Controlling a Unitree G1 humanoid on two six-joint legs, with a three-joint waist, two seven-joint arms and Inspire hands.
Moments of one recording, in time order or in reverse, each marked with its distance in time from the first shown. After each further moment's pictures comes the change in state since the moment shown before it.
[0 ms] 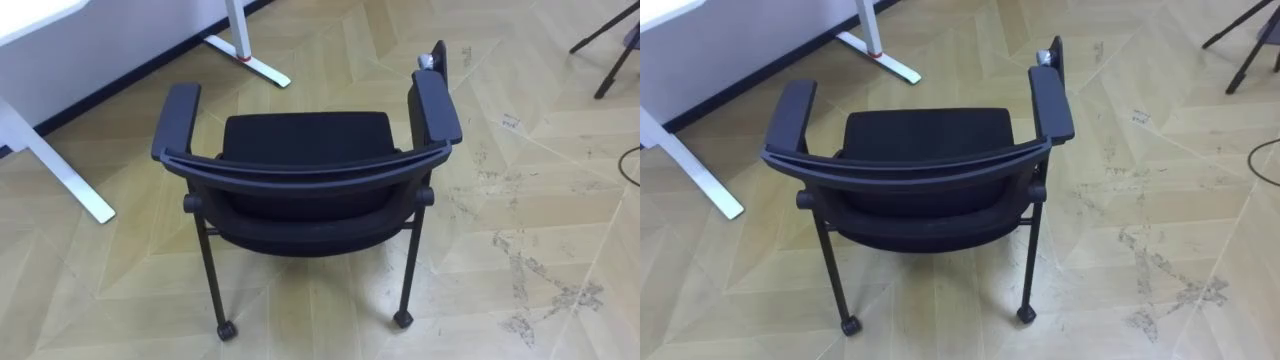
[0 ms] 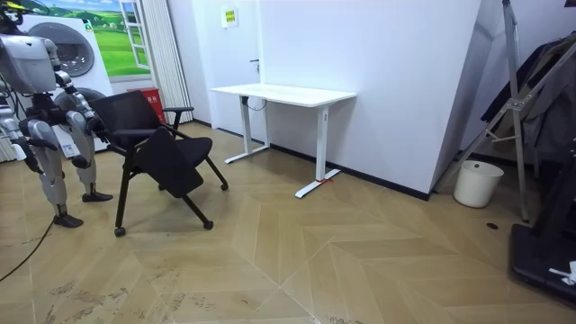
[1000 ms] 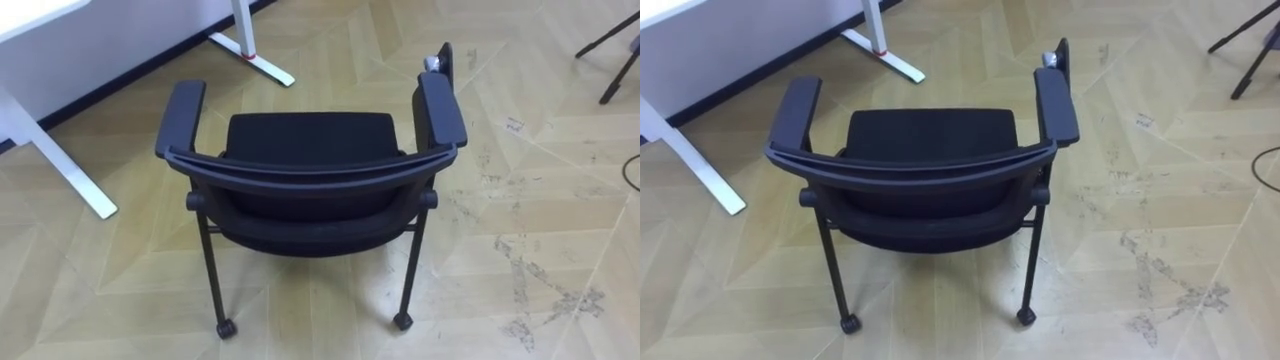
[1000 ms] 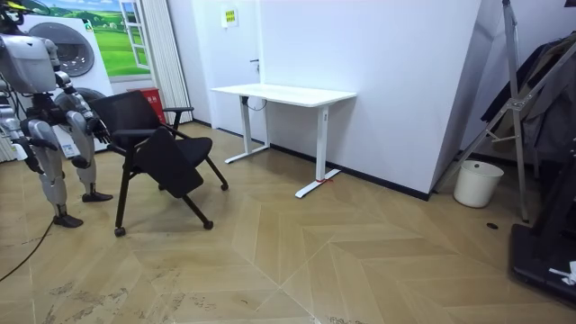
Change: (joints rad) left arm 0.018 -0.003 0.040 0.005 -0.080 0.000 0.001; right arm -0.018 0.001 -0.019 0.007 -0.037 0.027 -0.011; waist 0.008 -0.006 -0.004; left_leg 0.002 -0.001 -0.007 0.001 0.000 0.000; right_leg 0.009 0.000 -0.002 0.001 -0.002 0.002
